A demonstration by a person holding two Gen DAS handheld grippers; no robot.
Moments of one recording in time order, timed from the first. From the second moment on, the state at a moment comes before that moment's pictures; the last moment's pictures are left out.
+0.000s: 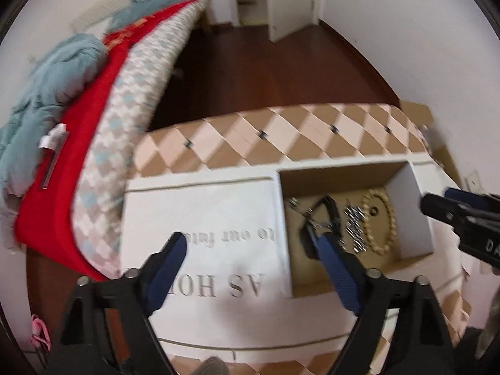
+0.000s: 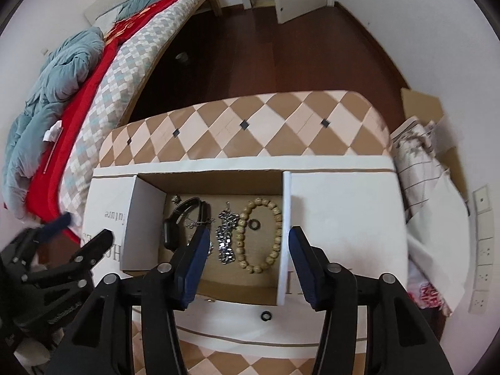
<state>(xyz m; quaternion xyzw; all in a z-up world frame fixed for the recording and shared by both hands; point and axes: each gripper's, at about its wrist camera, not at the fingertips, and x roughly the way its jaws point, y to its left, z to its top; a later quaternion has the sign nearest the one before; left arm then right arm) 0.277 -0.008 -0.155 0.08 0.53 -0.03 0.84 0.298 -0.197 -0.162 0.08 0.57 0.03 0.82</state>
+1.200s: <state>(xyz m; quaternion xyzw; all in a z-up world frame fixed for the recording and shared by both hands) 0.175 -0.002 -0.068 0.06 0.44 -0.01 0.89 0.182 -0.179 -0.081 0.02 0.48 -0.04 0.88</state>
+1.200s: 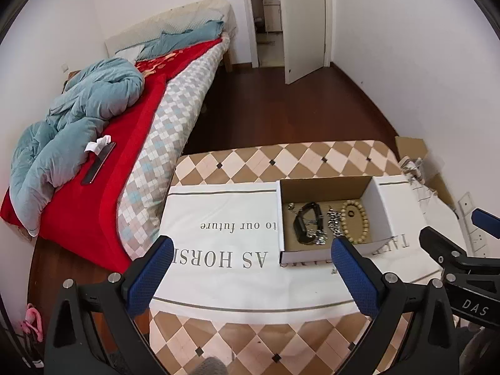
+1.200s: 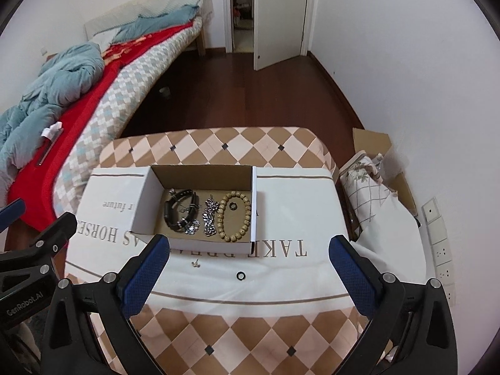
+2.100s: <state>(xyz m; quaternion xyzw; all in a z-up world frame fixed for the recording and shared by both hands) 0.153 0.014 -0.126 0.08 0.45 0.10 0.89 0.149 -0.196 -0.164 0.06 0.51 -0.03 0.86</state>
